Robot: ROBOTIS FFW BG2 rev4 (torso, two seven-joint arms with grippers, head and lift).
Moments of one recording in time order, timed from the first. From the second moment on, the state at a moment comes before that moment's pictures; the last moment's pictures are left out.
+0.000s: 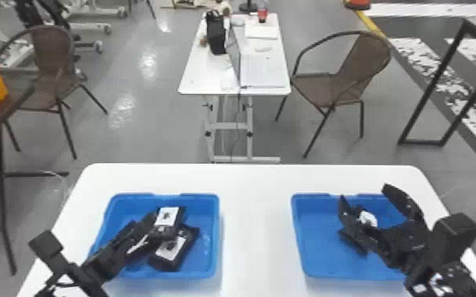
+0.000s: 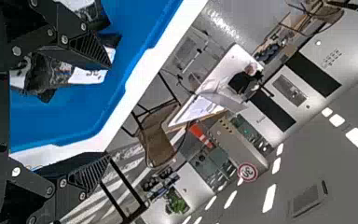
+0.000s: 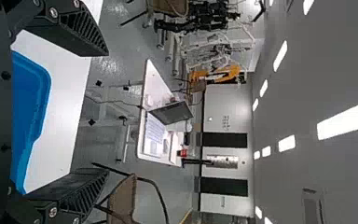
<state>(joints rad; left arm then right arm) 0.12 0.02 0.35 -1.37 0.53 0.33 -0.64 0.29 0.00 -0.19 -1.70 0.02 -0.11 0.47</state>
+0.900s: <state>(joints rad) -0.12 0.15 0.27 -1.15 0.27 0.61 -0.56 0.36 0.00 -0.12 -1.81 0.03 -0.10 0.50</state>
